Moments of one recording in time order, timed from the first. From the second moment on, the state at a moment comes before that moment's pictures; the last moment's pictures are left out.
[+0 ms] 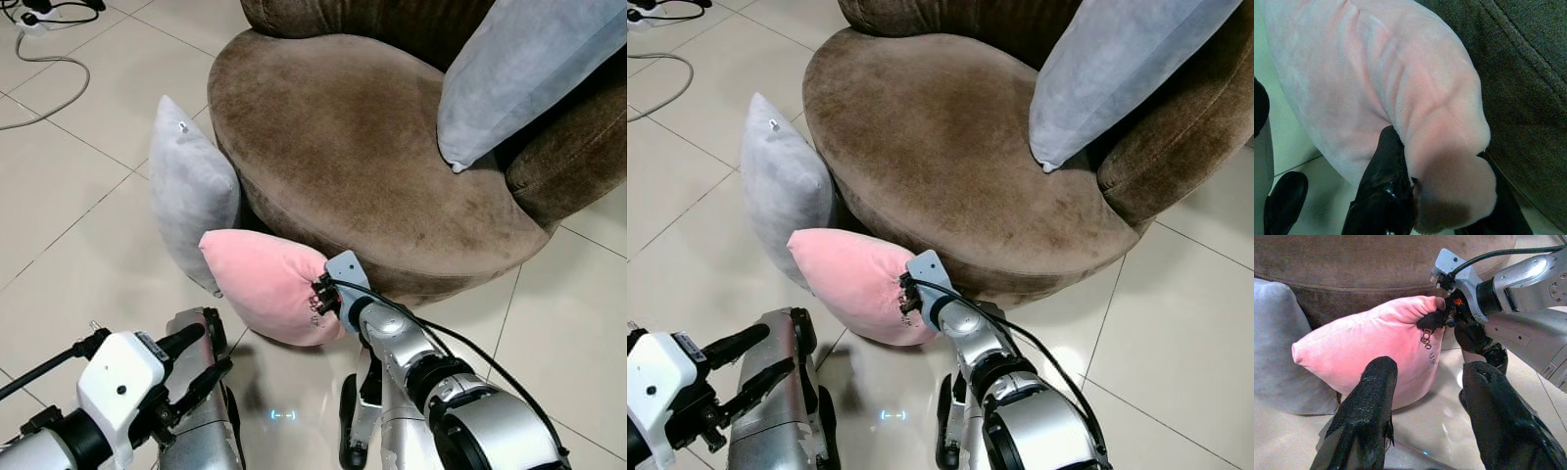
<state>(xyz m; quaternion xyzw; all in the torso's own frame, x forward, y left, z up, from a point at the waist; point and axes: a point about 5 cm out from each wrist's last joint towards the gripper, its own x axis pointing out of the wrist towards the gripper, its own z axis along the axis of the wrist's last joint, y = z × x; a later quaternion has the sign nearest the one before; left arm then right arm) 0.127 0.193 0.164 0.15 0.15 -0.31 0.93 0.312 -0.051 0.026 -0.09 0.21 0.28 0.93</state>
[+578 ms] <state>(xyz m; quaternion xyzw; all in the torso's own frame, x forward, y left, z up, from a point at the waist) 0.131 0.191 0.162 0.15 0.14 -0.31 0.93 0.311 -0.054 0.025 -0.09 0.21 0.28 0.93</state>
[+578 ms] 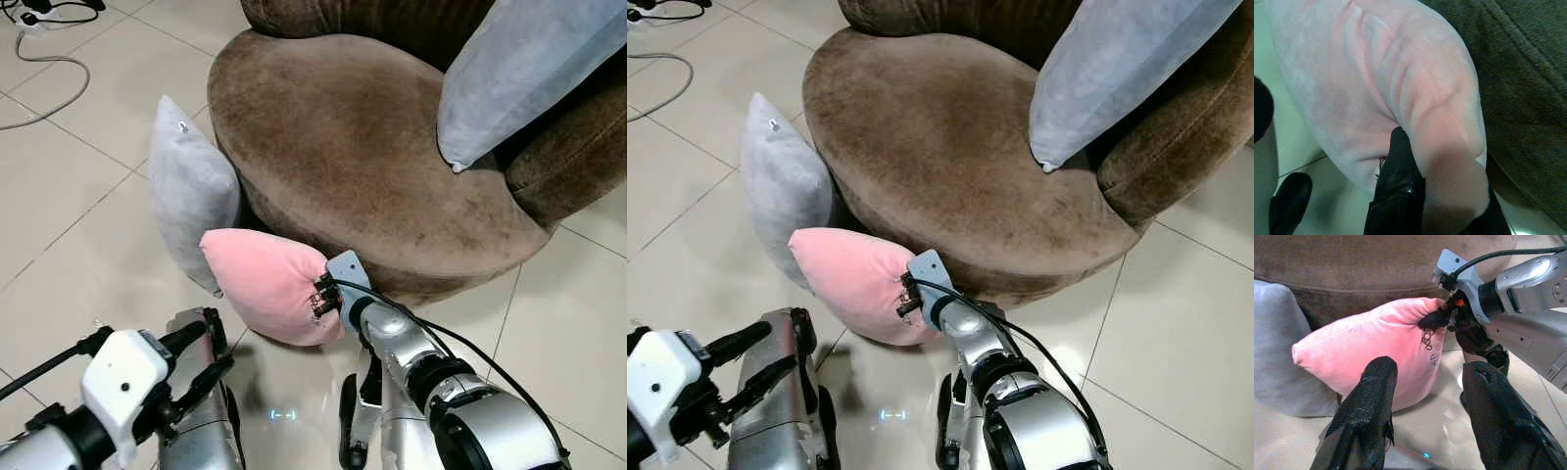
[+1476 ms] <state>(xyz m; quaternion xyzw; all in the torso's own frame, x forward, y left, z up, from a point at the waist) 0.184 0.176 0.148 0.11 0.05 -0.25 0.96 0.328 -0.100 0.104 0.12 0.03 0.28 0.95</state>
